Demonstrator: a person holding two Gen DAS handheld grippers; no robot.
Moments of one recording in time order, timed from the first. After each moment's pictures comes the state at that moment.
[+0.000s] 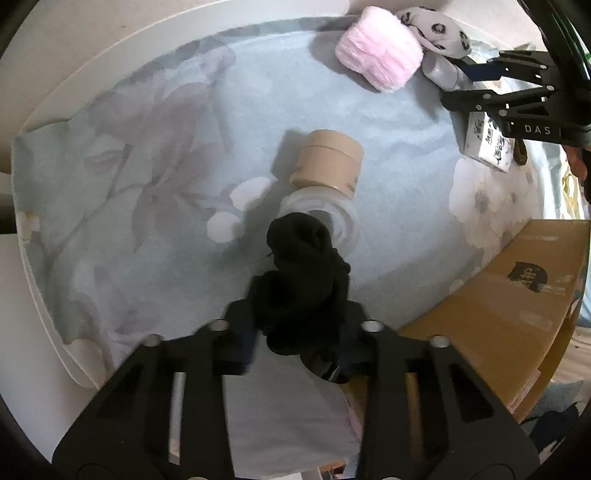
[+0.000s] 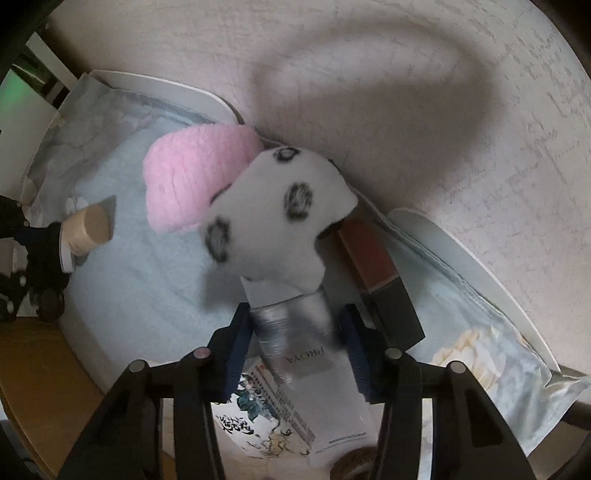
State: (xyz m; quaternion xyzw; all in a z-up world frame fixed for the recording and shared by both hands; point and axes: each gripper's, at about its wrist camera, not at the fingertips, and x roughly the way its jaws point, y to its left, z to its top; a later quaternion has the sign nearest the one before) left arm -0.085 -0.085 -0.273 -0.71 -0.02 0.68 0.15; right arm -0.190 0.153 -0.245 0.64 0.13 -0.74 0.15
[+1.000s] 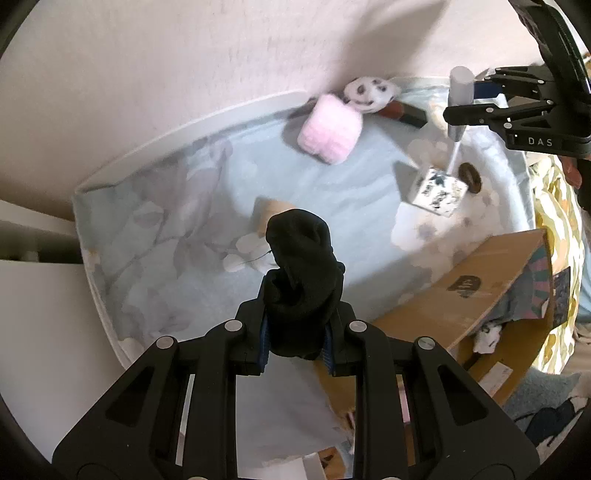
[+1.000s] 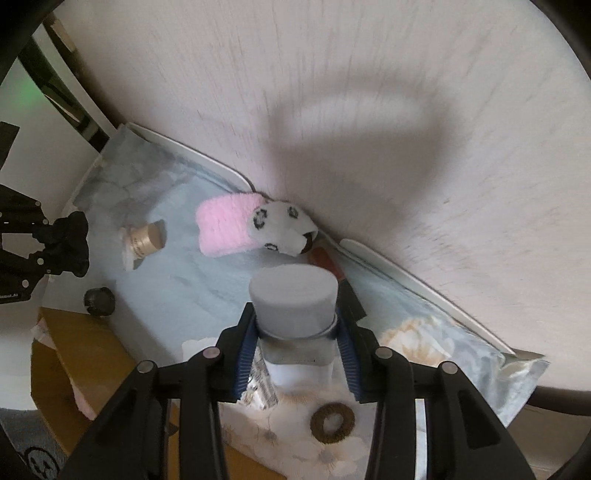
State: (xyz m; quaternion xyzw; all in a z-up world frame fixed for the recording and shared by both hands) left arm -0.094 -0.090 -0.173 -0.66 -0.05 0.75 0.10; right arm -0.166 0.192 -0.135 0.59 0.11 -0.78 0.16
